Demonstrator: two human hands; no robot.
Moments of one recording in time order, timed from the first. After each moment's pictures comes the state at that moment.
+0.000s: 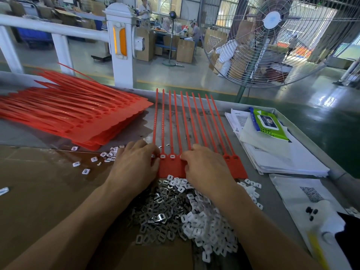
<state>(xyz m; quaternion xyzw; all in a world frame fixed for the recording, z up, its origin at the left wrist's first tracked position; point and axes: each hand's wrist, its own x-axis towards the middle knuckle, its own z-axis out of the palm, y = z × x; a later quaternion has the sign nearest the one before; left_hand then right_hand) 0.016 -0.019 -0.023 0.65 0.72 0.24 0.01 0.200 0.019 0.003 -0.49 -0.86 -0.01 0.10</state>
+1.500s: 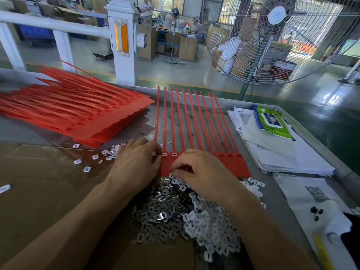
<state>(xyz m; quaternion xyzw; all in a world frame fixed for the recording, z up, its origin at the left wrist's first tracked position) 0.013 -0.017 -0.024 0.66 0.71 0.24 0.01 0.206 0.007 0.006 -0.40 -0.88 0.19 0.16</state>
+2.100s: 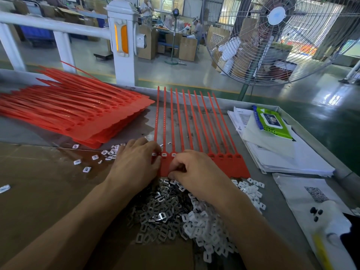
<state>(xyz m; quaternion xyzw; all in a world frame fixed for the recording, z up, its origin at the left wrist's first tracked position) 0.013 -0.016 -0.025 0.66 0.72 0.24 0.01 0.193 0.007 0.002 -0.44 -0.86 0.21 0.17</state>
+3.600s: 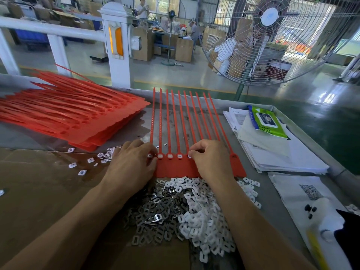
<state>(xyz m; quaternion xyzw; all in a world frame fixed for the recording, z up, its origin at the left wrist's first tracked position) 0.013 -0.017 -0.025 0.65 0.71 0.25 0.02 0.211 0.047 -0.016 -0.59 -0.70 0.22 0.34</state>
